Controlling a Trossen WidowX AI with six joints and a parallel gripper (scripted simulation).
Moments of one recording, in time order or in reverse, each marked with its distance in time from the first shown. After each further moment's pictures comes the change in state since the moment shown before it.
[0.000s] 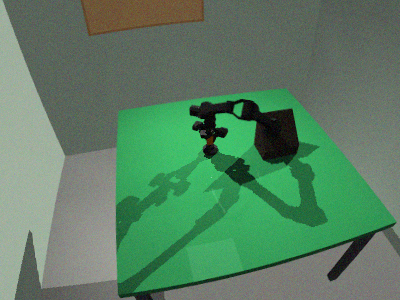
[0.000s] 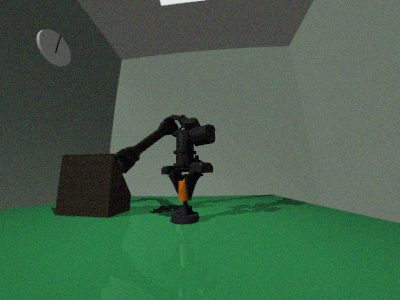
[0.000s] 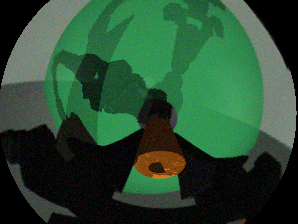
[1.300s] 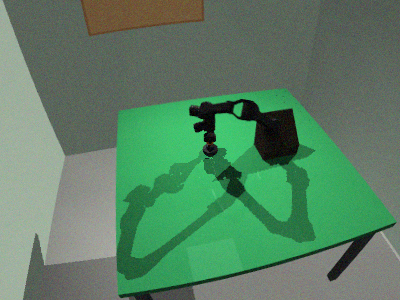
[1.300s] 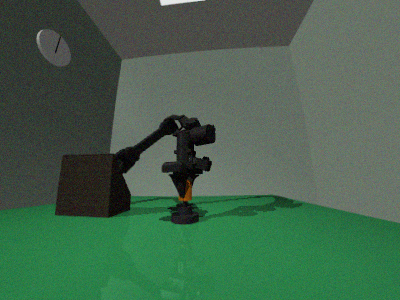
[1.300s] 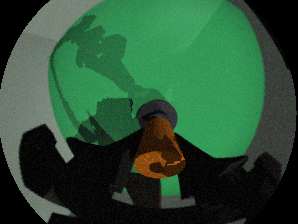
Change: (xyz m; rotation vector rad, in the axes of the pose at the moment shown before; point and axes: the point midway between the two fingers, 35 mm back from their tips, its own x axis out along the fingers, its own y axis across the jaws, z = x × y) arm 0.000 -0.001 0.001 1.159 0.001 0.001
